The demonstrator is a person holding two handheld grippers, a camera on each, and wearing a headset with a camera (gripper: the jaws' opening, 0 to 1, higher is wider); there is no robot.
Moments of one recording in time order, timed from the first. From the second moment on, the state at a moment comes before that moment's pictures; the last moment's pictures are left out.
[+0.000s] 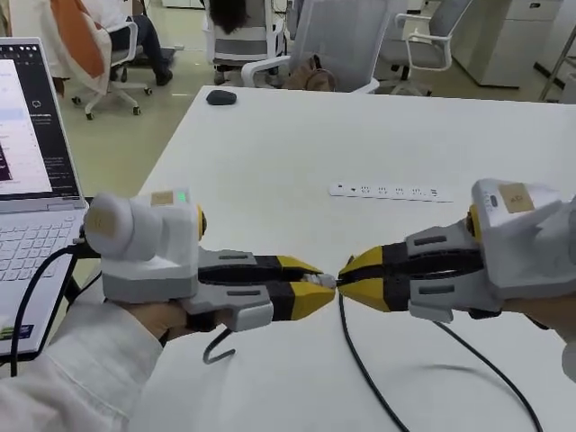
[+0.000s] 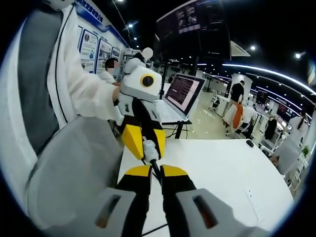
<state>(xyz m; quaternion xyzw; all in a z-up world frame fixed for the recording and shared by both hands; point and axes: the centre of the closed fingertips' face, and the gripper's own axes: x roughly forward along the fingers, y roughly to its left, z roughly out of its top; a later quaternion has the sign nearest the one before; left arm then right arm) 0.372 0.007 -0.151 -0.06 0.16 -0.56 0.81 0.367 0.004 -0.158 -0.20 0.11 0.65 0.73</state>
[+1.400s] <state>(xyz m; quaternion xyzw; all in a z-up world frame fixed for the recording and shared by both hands) 0.377 0.027 -0.139 -0.10 0.14 -0.55 0.82 0.389 -0.055 -0.203 -0.19 0.19 0.58 0.77</state>
